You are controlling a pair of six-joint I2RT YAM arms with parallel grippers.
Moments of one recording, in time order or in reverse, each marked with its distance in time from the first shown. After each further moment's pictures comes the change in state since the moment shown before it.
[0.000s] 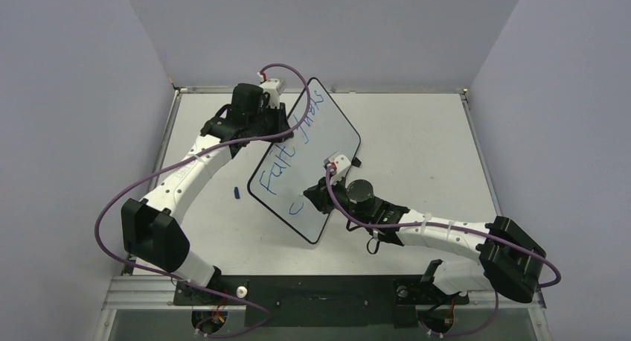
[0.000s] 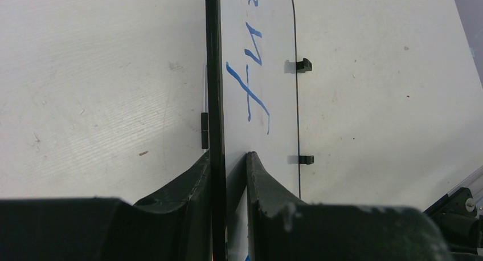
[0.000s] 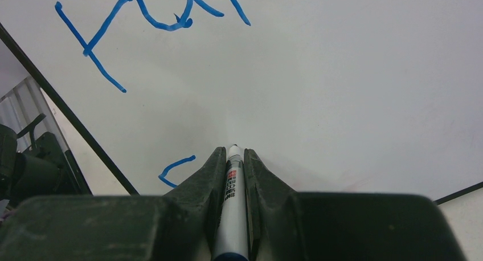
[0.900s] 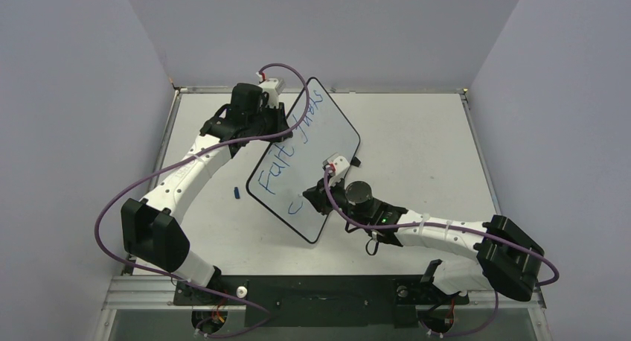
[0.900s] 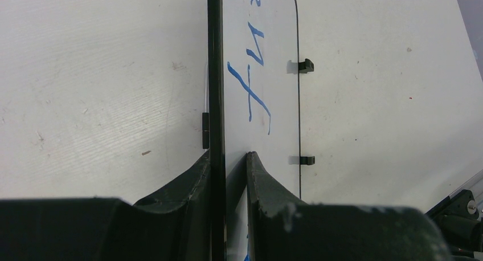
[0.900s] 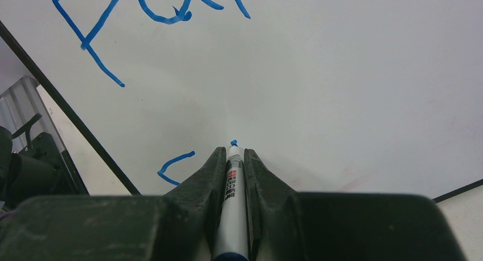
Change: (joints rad) left arm 0.005 0.001 0.000 -0.001 -0.003 0.000; right arm 0.014 0.020 -0.003 0.017 0.017 0.000
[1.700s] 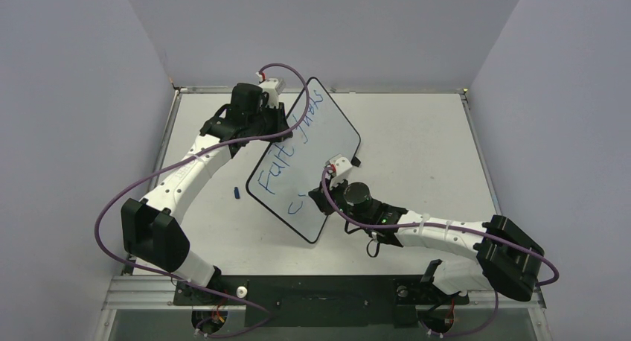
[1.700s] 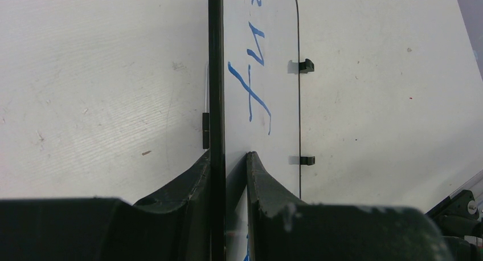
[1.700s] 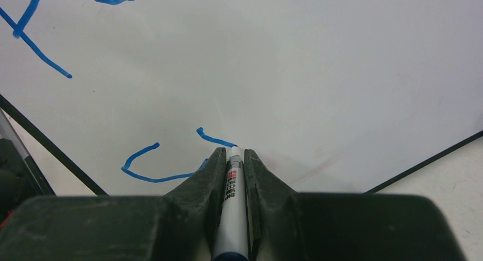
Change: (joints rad) left arm 0.000 0.000 0.000 0.000 -0.001 0.000; right arm 0.002 0.000 -0.008 -0.056 0.087 0.004
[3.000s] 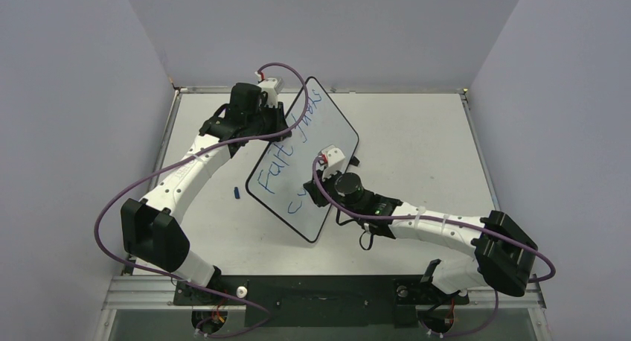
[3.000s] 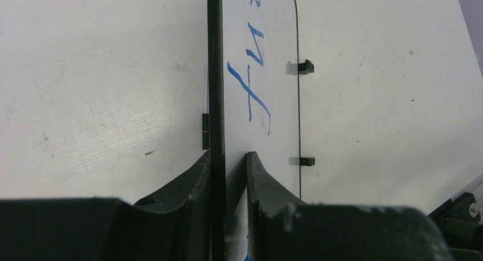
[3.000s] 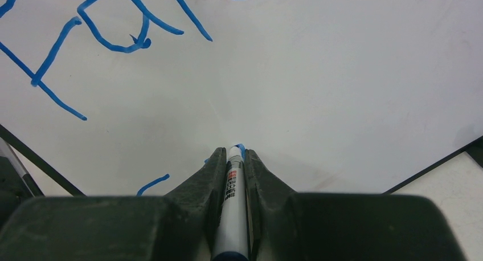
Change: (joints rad) left arm 0.006 0.000 0.000 0.002 -0.002 0.000; right arm 0.001 0.048 0.143 -0.119 0.036 -0.011
